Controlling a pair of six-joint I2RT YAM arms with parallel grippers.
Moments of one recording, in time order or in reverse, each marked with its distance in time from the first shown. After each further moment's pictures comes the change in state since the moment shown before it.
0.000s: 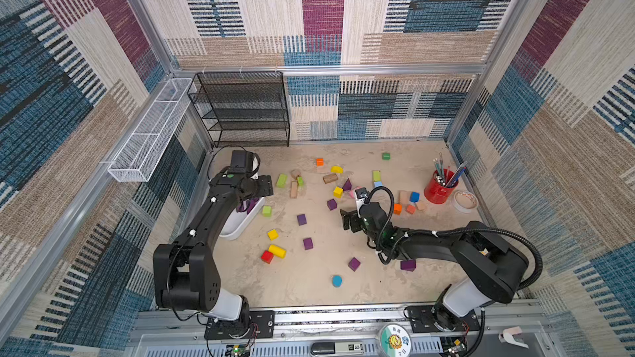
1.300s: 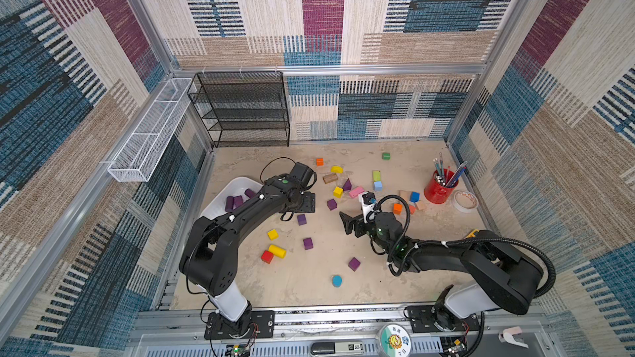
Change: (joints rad) left arm -0.433 0.174 0.043 -0.078 -0.207 -0.263; right arm 0.000 -0.102 -0.173 0.299 -0.128 -0.016
